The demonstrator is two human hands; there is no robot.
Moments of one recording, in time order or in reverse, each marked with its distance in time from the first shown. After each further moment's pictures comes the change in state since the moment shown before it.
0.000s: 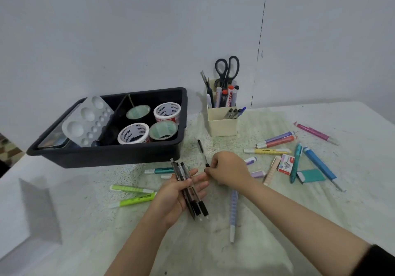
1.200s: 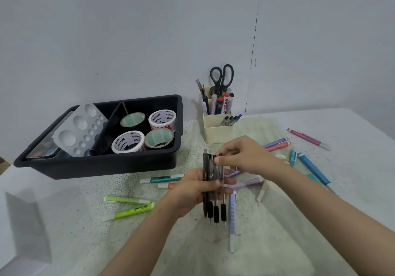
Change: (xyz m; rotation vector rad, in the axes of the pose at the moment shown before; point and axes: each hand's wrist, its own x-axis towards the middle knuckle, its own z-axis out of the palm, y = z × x) left_hand 0.011 0.016 0.037 0.472 -0.400 0.060; right_hand -0.018 -0.004 -0.094 0.538 -0.197 0.027
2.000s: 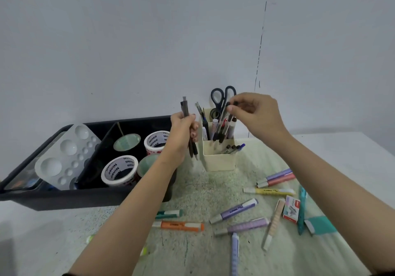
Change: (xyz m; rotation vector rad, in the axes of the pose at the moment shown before) left_hand 0.107 0.121 -0.032 -0.007 0.464 0.434; right_hand 0.093 -0.034 -0.079 0.065 0.548 -0.436
